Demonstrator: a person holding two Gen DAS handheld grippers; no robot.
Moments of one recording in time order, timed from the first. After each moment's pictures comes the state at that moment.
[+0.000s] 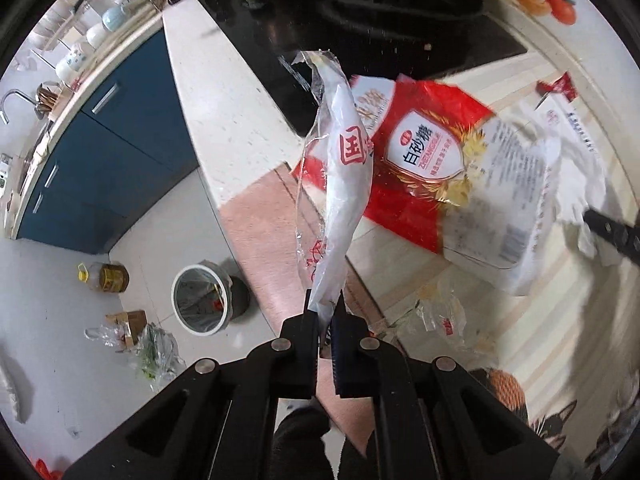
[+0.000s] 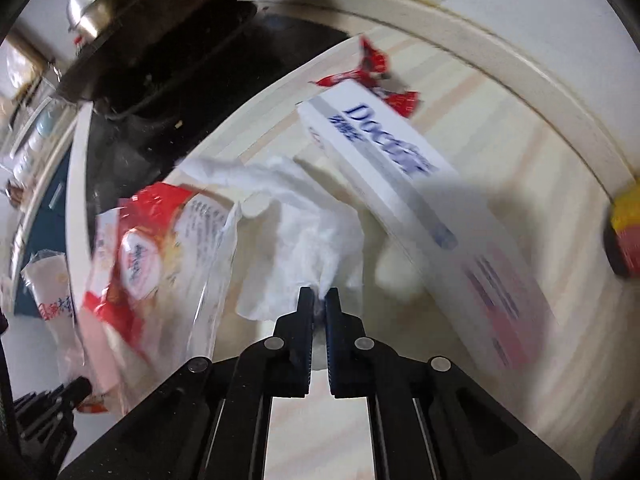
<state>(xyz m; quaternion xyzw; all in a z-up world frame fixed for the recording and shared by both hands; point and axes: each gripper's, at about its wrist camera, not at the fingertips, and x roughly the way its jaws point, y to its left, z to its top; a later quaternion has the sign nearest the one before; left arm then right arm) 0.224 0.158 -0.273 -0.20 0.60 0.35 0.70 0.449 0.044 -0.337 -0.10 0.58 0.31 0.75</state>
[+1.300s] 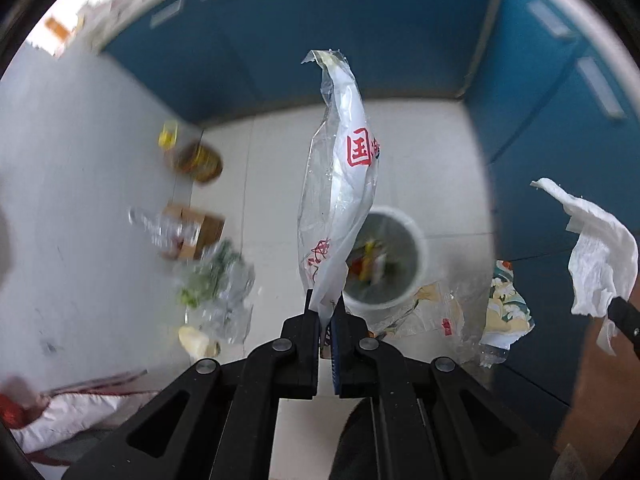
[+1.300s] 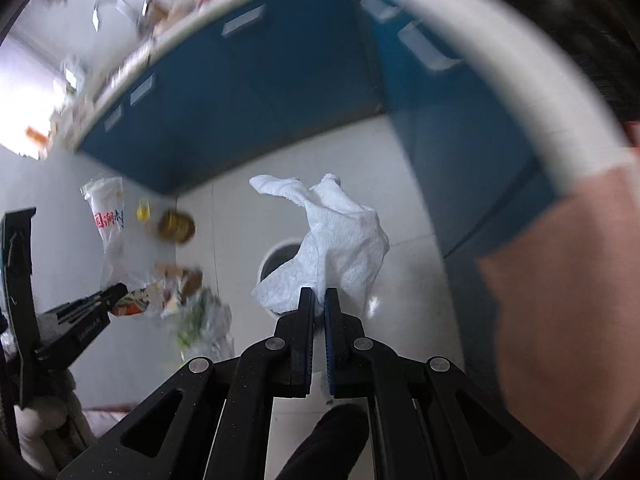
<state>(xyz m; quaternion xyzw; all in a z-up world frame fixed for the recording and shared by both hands) -0.232 0.415 -0.425 -0.35 0.54 0.53 0.55 -0.022 0.341 -0.427 -0.25 0.57 0.51 0.59</state>
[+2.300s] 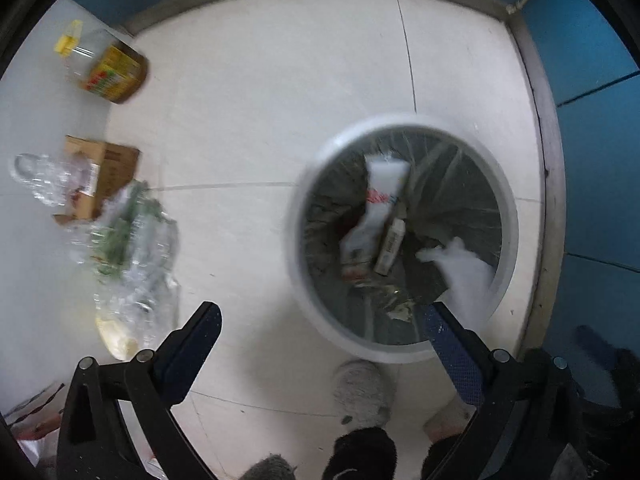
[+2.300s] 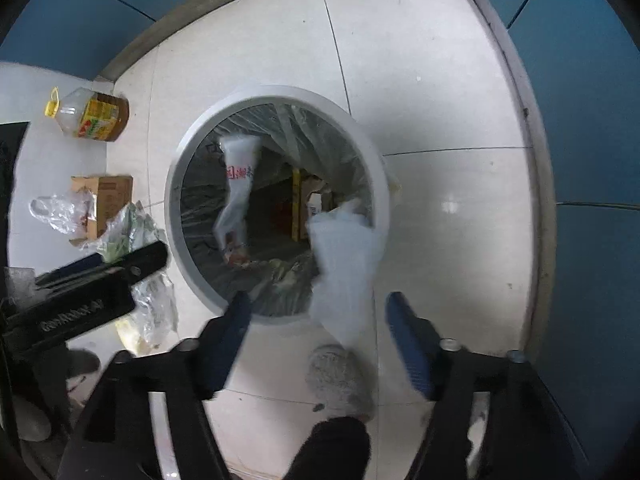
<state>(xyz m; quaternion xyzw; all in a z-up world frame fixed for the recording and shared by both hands) -0.267 0.493 -0.751 -0.44 0.57 0.46 0.51 -0.111 0.449 -0.825 -0.39 0.62 0.45 0.50</state>
